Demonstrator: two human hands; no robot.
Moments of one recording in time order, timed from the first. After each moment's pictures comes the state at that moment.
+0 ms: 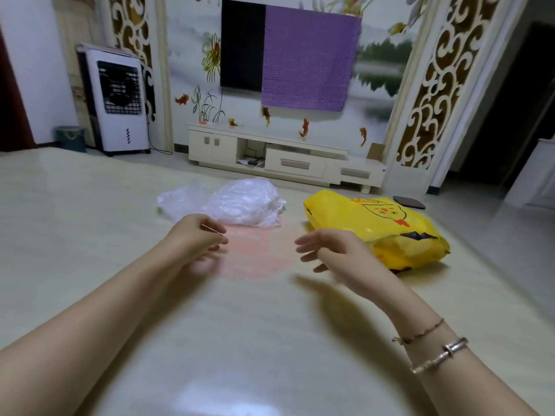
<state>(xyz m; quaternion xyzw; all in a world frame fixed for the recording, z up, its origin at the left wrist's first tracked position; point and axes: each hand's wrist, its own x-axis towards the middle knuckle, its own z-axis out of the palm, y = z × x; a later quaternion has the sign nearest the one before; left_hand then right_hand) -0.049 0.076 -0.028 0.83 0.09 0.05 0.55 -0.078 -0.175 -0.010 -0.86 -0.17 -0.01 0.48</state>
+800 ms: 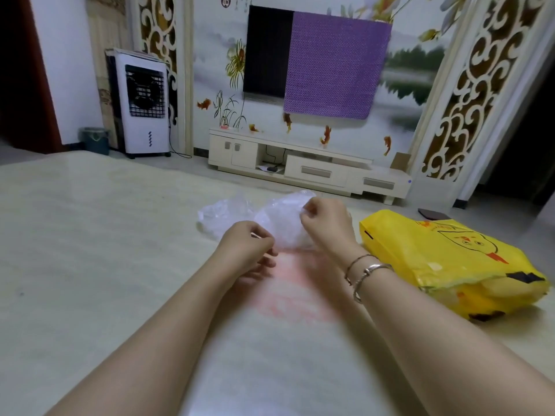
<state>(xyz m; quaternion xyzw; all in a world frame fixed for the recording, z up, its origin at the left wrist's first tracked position) -0.003 0.098 -0.031 0.77 0.07 0.02 0.64 0.079 -0.053 -0.021 -0.93 -0.09 -0.26 0.24</state>
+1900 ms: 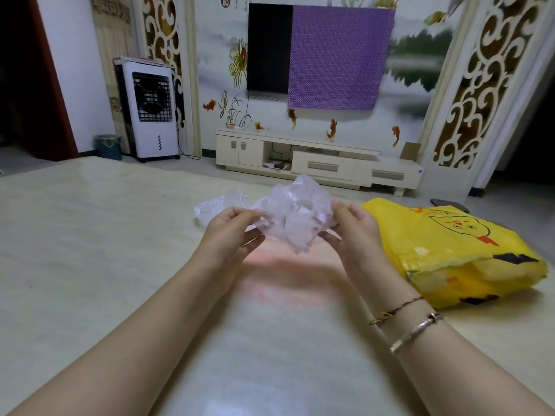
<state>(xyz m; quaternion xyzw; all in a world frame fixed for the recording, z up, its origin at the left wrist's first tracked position) -0.032 0.082 -0.018 0.55 0.04 0.08 0.83 -0.002 -0.086 -0.011 -0.62 -0.05 -0.11 0.78</state>
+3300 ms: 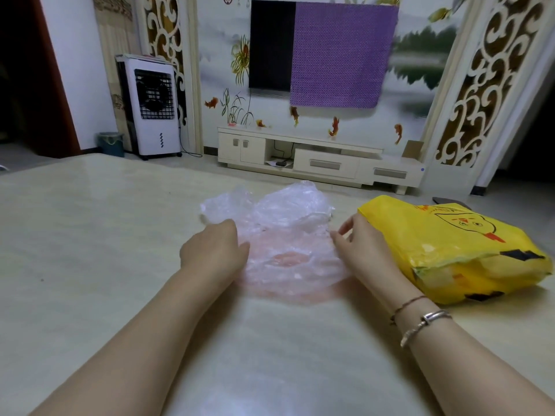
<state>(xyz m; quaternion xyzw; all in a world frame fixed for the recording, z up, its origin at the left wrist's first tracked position) -0.040 0.110 -0.032 0.97 0.11 0.14 0.15 0.009 -0.108 -0.037 -0.93 -0.04 -0.18 0.32</state>
